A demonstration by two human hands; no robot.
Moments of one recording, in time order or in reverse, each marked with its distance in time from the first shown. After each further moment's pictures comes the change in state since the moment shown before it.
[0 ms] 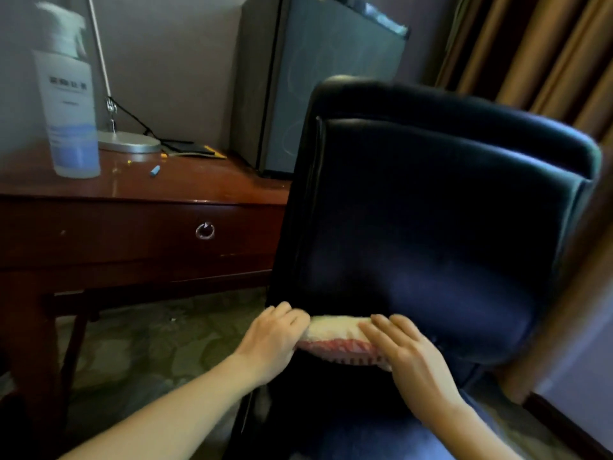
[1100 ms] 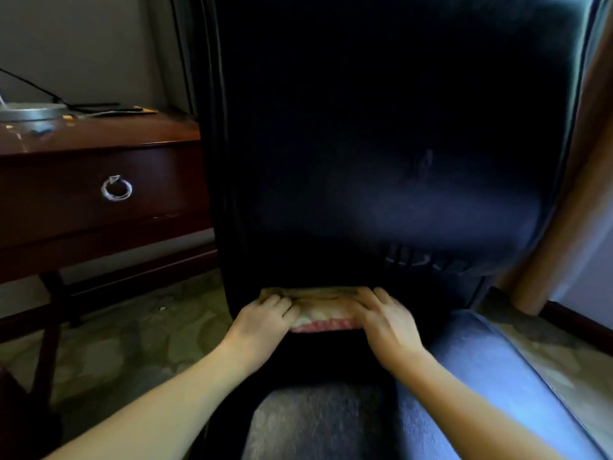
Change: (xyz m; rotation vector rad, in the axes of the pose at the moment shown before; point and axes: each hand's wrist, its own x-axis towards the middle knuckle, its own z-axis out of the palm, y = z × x) left_hand 0.001 0.004 0.111 0.372 -0.081 0.296; right_hand -0.072 0.023 0.148 0.061 -0.102 0.180
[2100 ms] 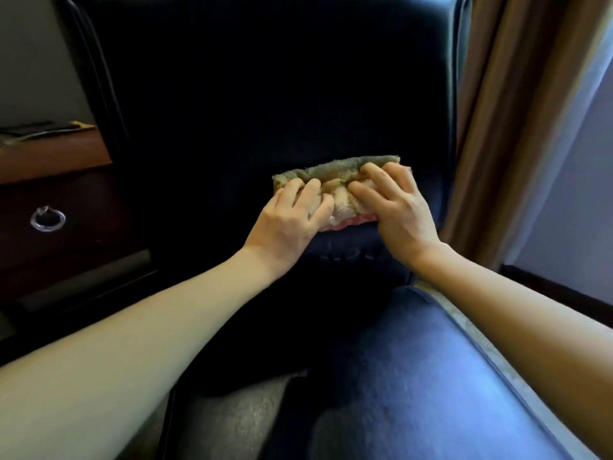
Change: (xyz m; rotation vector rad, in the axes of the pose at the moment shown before) left_hand 0.163 0.012 -0.091 0.197 0.478 0.031; right_hand 0.064 0.113 -0.124 -0.081 0.445 0.004
